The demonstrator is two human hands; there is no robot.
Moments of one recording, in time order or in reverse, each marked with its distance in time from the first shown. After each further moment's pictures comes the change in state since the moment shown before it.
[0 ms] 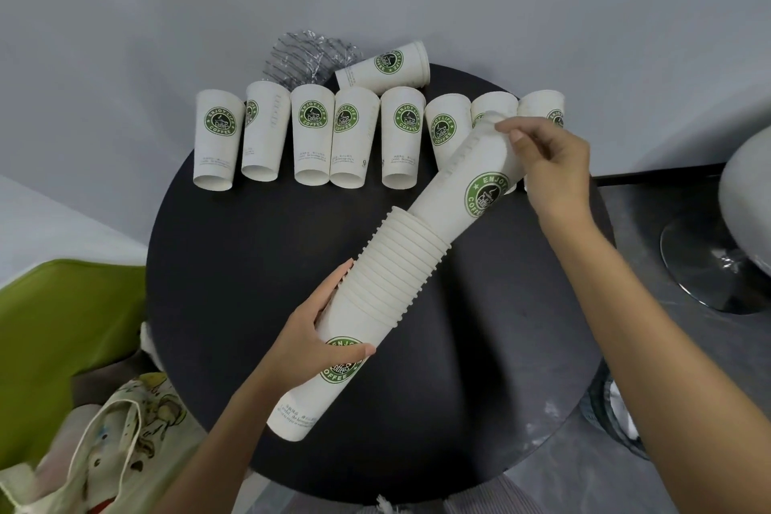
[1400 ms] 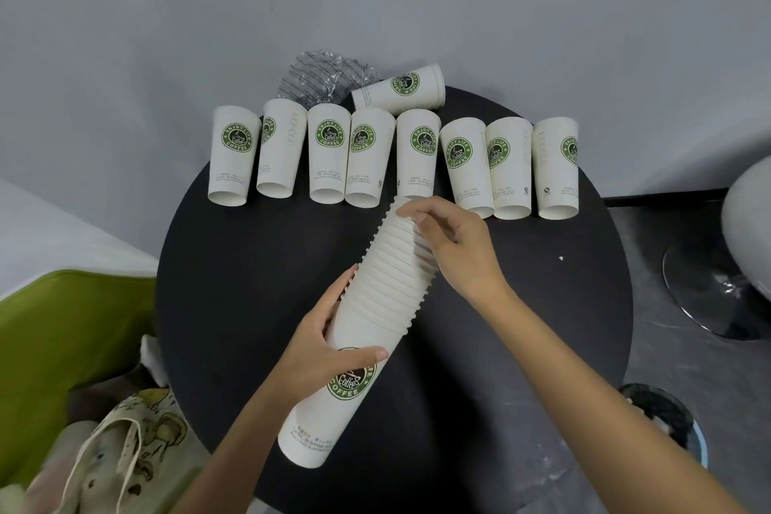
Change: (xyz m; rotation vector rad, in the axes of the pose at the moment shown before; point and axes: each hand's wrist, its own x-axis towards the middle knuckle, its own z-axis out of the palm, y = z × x) left_hand 0.007 0.014 -0.015 -0.211 0.032 0.028; right_hand -0.057 -0.007 0.088 0.001 -0.376 0.077
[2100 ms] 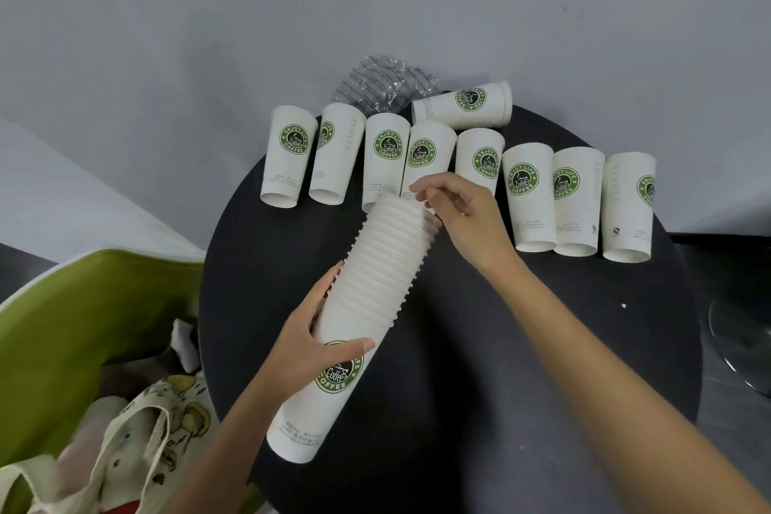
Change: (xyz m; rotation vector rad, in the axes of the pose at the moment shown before) left_hand 0.008 -0.015 -0.072 0.016 0.210 -0.015; right_hand 0.084 -0.008 0.051 -0.035 -0.108 -0.059
